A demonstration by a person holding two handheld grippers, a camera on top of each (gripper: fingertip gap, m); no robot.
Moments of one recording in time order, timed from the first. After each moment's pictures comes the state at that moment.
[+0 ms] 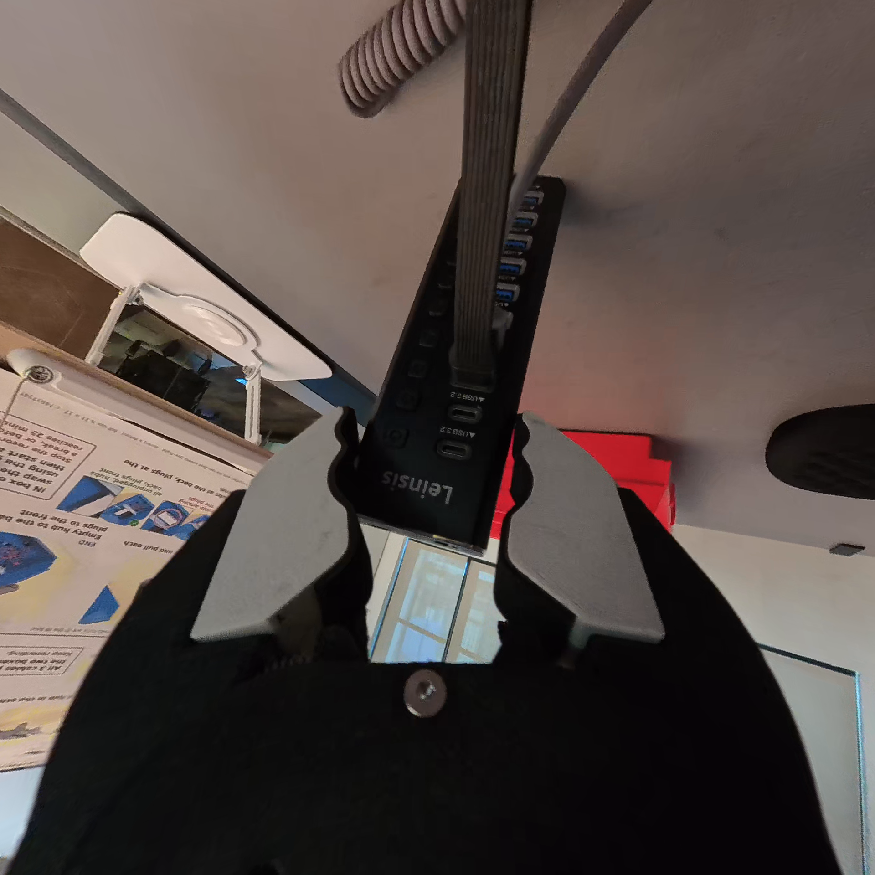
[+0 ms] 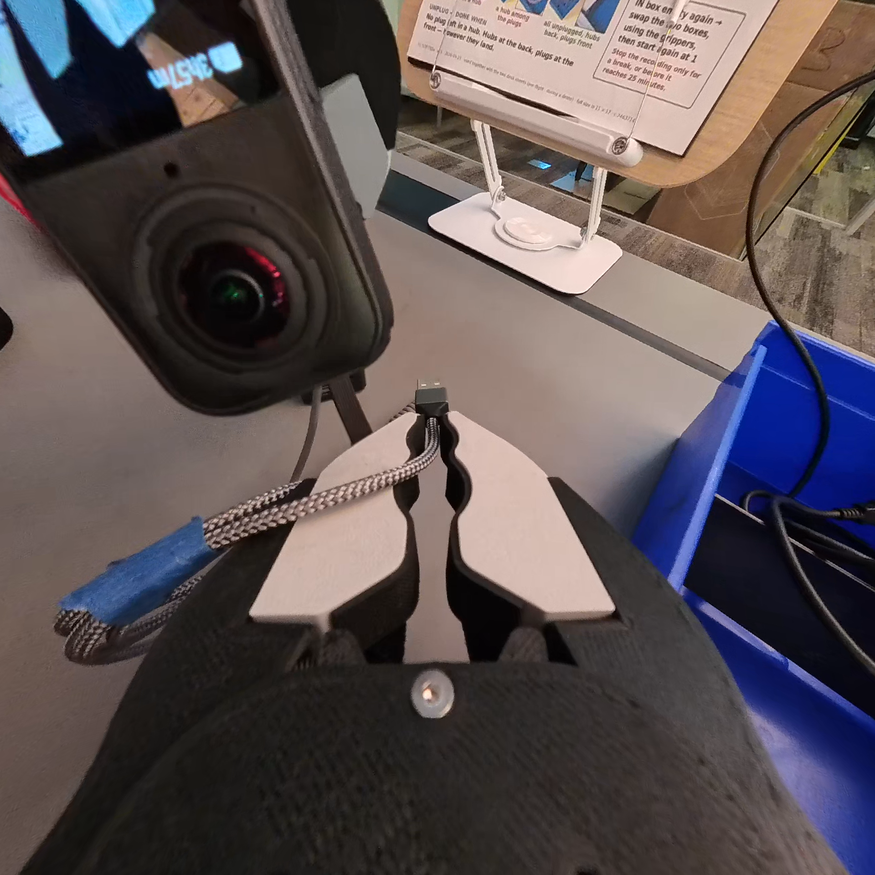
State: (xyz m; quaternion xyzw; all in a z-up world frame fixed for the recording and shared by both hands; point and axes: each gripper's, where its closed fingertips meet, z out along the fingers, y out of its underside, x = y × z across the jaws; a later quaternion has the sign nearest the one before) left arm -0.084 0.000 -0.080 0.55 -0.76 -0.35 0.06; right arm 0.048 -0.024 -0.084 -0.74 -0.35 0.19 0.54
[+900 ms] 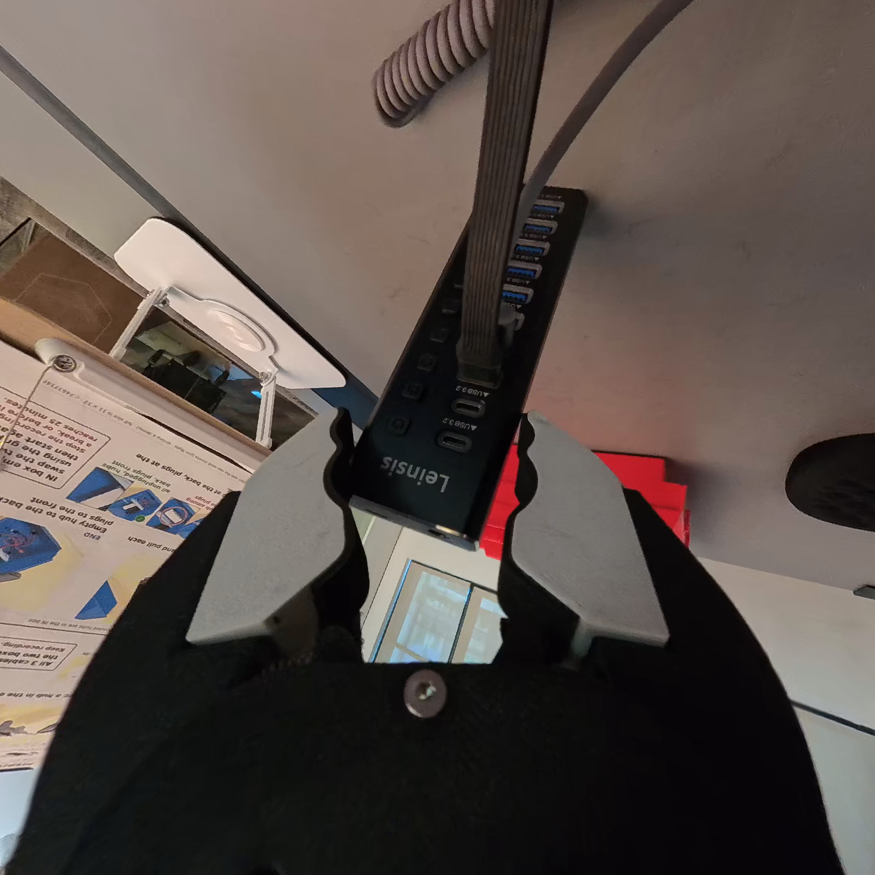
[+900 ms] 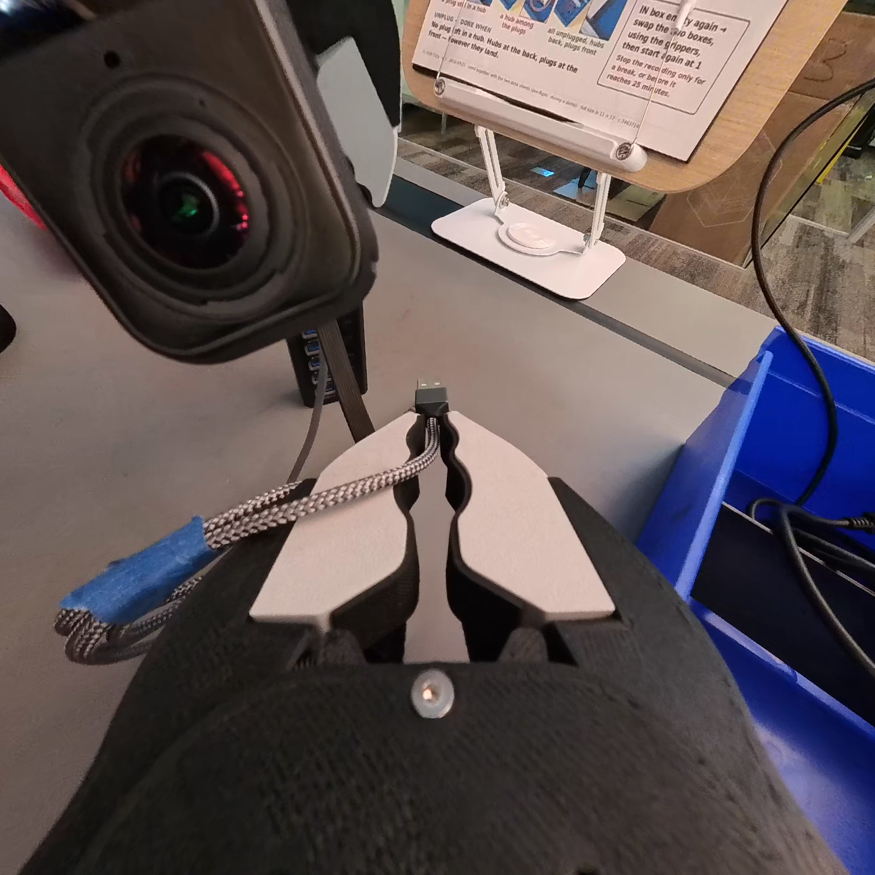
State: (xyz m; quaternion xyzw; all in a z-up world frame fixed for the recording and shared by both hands) left arm -0.083 0.006 -0.078 0.55 -0.76 -0.34 0.02; right arm 0.046 -0.022 -0.085 -0.73 -0.35 0.19 0.55
